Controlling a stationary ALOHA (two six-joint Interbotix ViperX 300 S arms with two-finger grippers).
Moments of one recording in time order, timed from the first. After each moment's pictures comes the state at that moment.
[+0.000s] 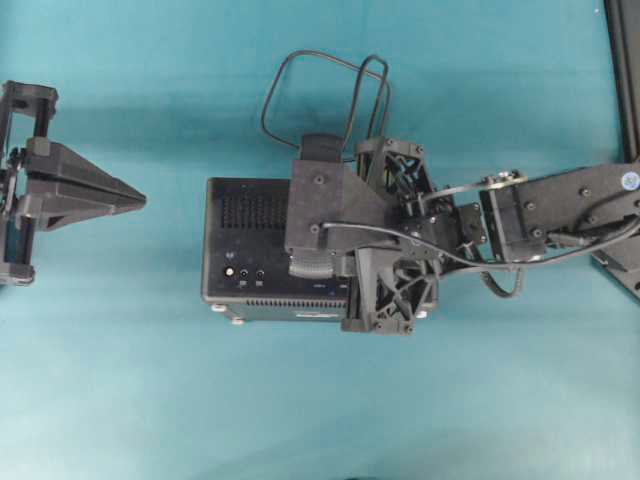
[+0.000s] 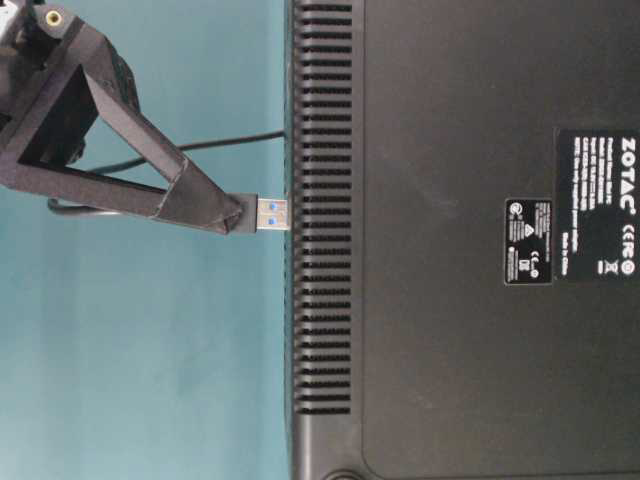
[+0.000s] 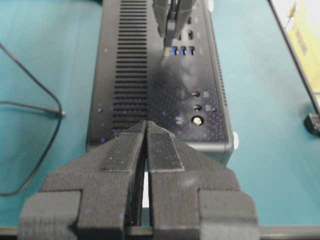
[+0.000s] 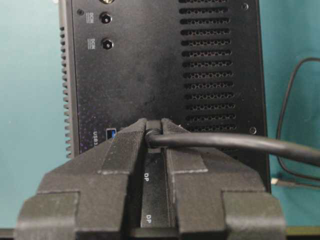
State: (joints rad) left arm -0.07 -0.80 0.86 0.01 0.22 -0.01; right arm 0.21 -0.05 0.13 -0.24 0.95 0.37
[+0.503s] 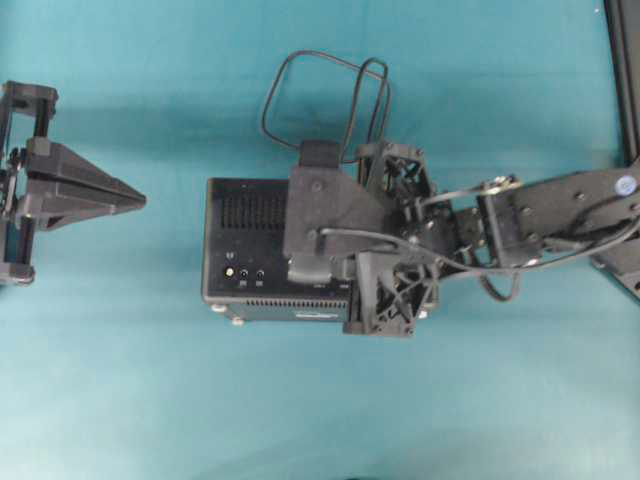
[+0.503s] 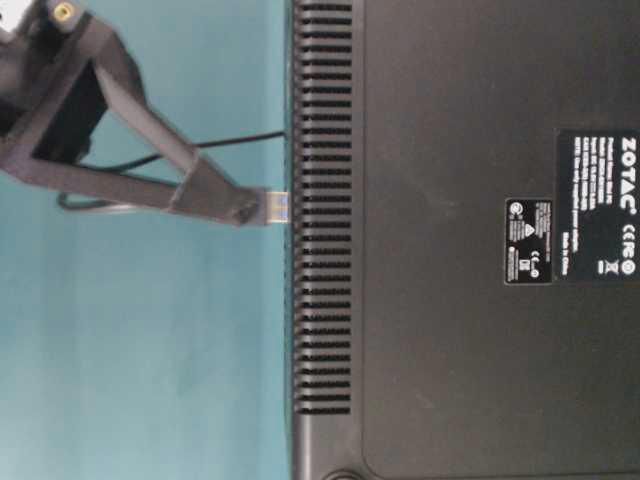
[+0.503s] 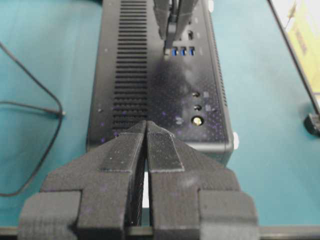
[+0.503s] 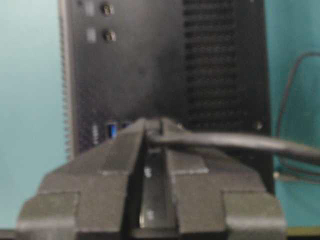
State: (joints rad) left arm -0.07 -0.80 0.86 0.01 0.22 -0.01; right arm 0.22 -0.04 0.13 -0.24 0.97 0.37
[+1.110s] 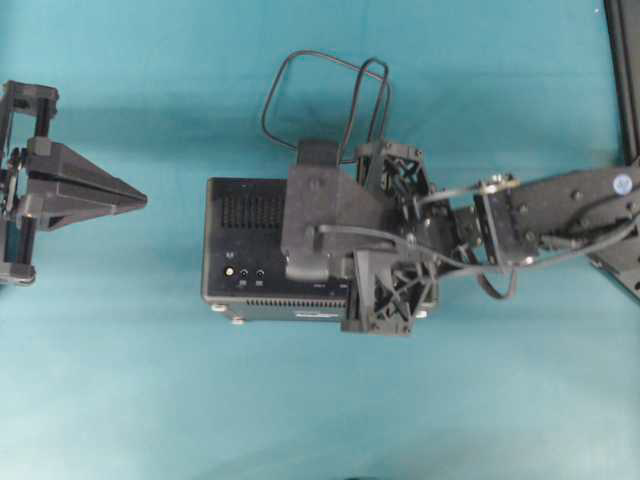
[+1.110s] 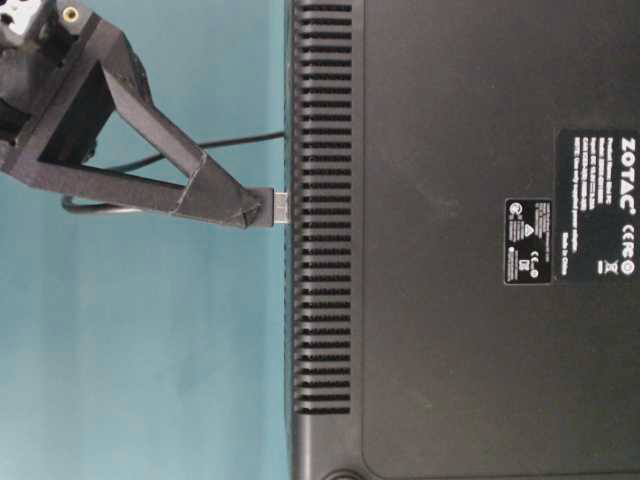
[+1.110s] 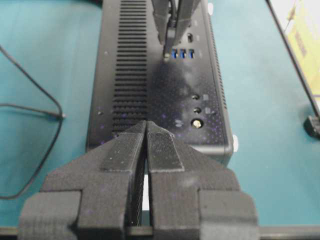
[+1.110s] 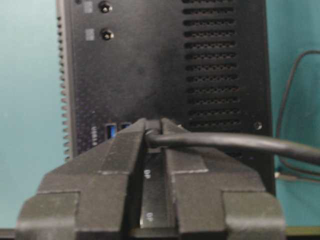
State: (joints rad) left arm -0.07 -0.80 0.86 0.01 0.21 -0.01; right arm 0.20 -0.04 0.13 -0.24 0.97 0.37
